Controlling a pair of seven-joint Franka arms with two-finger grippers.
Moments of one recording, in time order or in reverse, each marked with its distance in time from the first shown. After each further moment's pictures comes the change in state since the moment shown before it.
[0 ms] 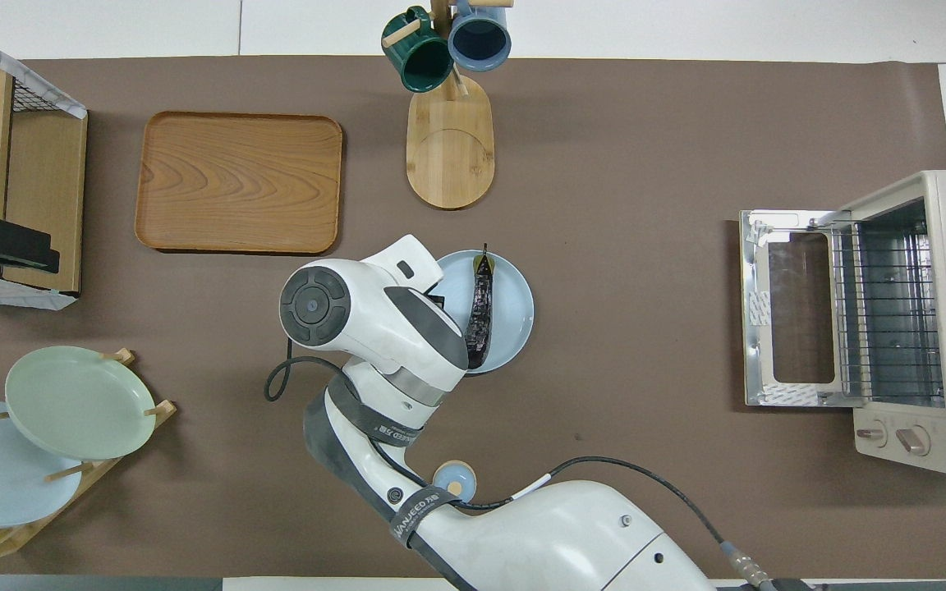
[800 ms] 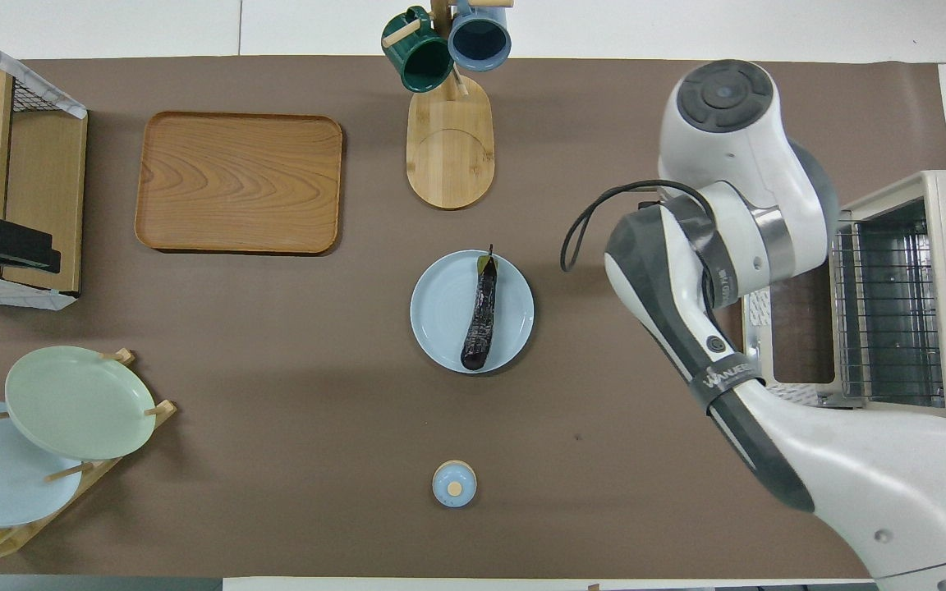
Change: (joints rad) left arm 0.000 0.000 -0.003 0.000 0.000 0.000 0.000; right arm -0.481 -0.330 -0.050 -0.358 -0.037 -0.138 -0.501
